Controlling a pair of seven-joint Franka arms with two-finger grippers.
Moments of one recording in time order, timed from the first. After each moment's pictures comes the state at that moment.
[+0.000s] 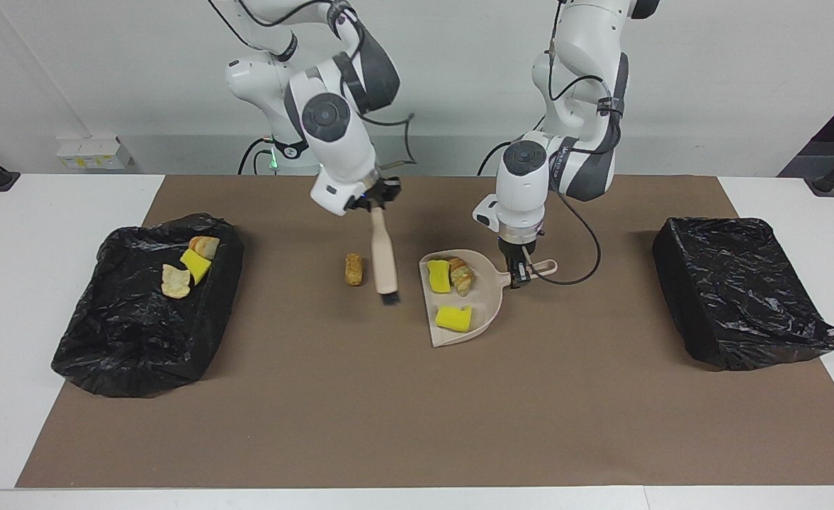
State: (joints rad) left arm -0.51 0.20 -0.01 -2.03 0.18 2.23 0.92; right arm 0.36 0.05 0.05 -1.86 0.16 1.60 0.24
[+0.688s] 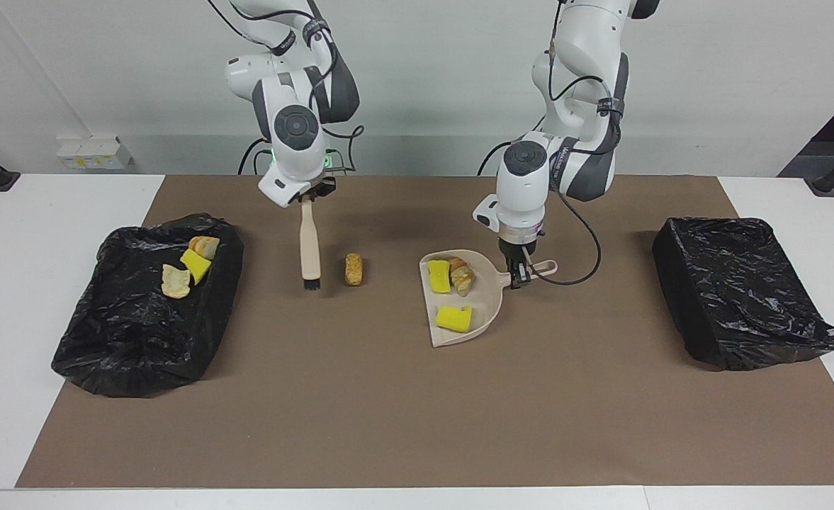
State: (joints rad) left arm -0.51 0.20 -0.01 -2.03 0.18 2.24 0.92; right arm 0.29 -0.12 0.06 -2.27 -0.04 1.74 0.21
